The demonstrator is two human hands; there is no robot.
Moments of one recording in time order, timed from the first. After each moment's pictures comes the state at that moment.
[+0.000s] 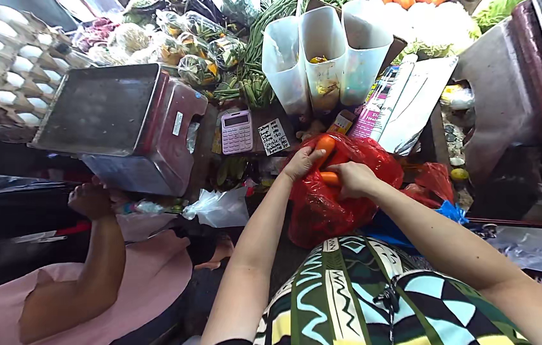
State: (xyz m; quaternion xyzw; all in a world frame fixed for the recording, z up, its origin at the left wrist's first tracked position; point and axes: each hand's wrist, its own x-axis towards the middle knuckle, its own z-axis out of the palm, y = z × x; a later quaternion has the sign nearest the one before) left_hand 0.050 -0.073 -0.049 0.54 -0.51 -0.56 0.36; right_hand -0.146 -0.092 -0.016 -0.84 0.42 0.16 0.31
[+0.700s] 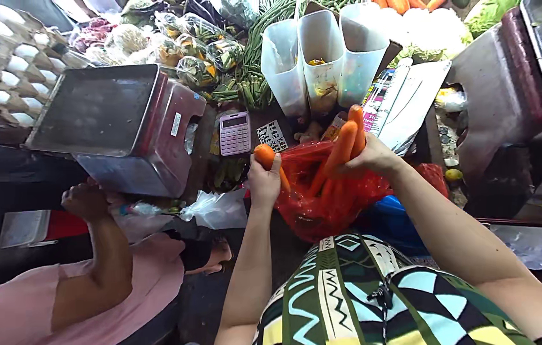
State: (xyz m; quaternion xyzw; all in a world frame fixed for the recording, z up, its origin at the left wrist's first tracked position) left_hand 0.066 0.008 0.017 0.79 -0.38 -0.21 0.42; right_hand -0.178 -0.129 0.006 -0.63 0.34 -0.26 0.64
